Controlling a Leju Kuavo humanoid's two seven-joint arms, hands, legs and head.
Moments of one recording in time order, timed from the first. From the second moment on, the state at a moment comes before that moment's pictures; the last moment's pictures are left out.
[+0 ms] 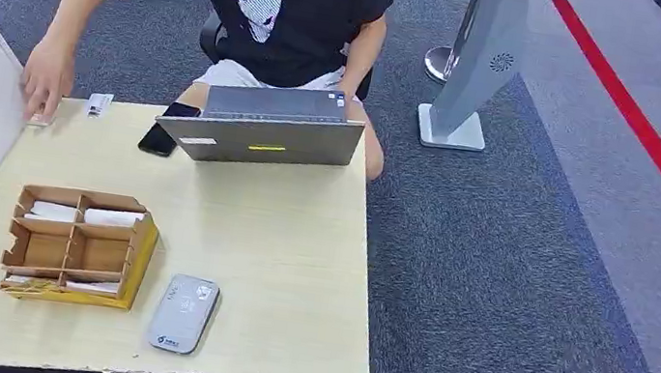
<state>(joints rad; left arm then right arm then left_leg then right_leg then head) -0.03 -0.11 1.27 -0.48 0.42 0.16 -0.46 -0.04 0.21 -0.75 -0.20 0.52 -0.09 0.08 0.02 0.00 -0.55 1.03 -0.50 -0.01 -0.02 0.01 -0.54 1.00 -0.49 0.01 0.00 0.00</state>
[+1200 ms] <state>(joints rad) -0.03 -0.13 0.49 -0.22 -0.51 0.10 0.16 -0.05 0.16 -0.19 -0.19 1.29 0.16 0.28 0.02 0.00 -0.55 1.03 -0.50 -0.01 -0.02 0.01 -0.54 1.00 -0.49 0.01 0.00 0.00</state>
